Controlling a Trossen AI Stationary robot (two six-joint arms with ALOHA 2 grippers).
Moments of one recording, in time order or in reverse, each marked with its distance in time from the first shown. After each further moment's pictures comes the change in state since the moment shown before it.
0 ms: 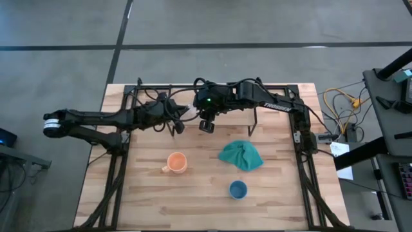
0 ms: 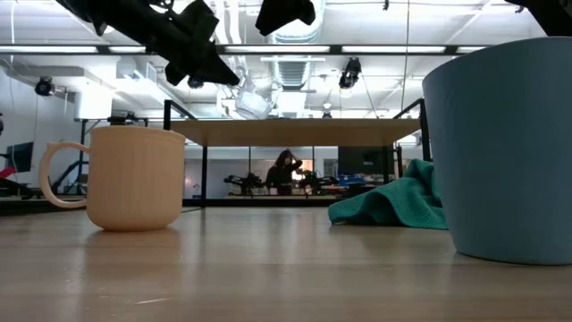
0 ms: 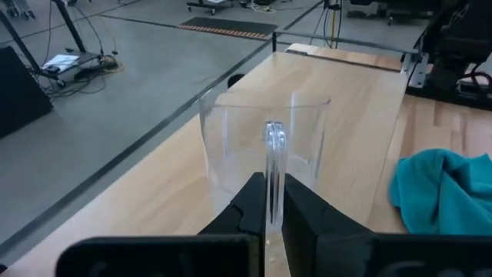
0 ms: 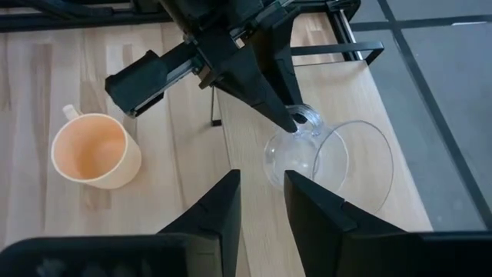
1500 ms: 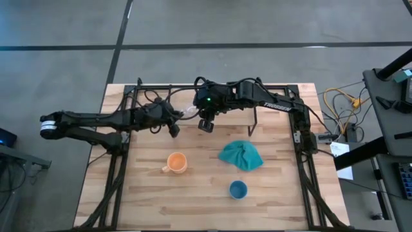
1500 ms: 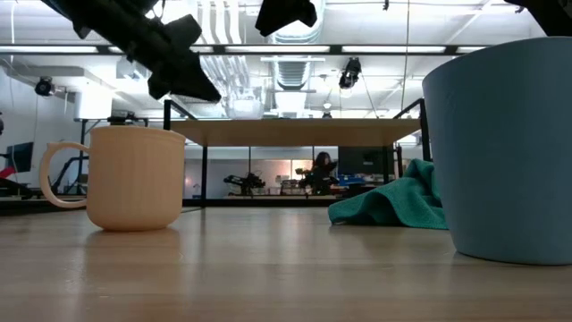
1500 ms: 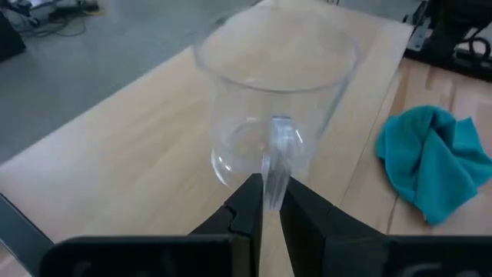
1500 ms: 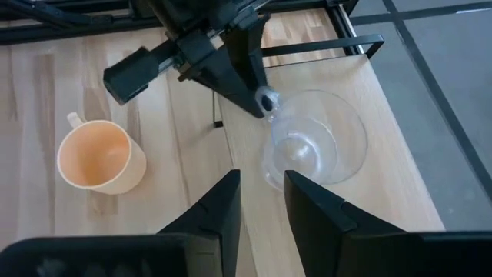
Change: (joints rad) left arm 0.000 -0.076 -0.044 -0.155 0.052 -0.132; right arm -0.005 0.001 0.000 0.001 -0.011 0.044
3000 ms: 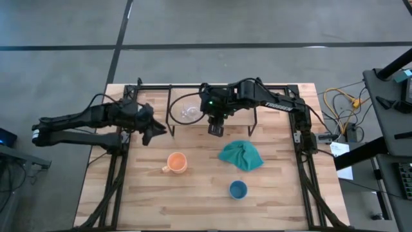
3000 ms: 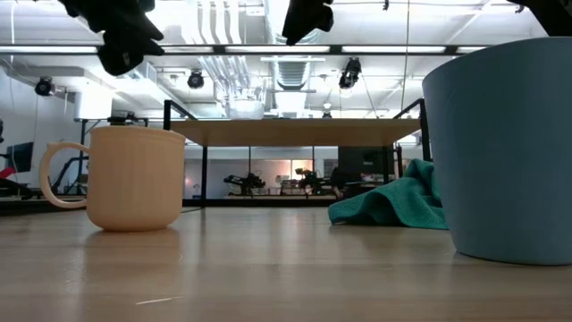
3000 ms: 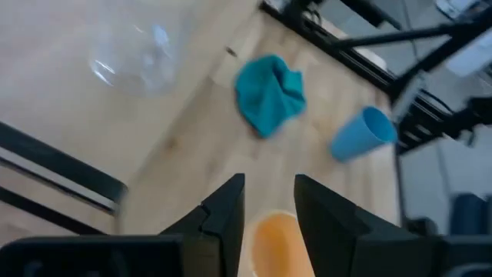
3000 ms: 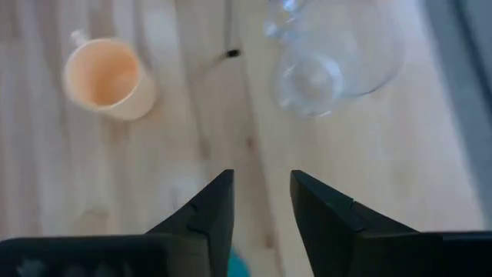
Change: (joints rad) left arm -0.005 -0.304 0.137 -0.505 0.469 -0.220; right arm 0.003 -0.010 0.000 -0.215 -0.073 0.006
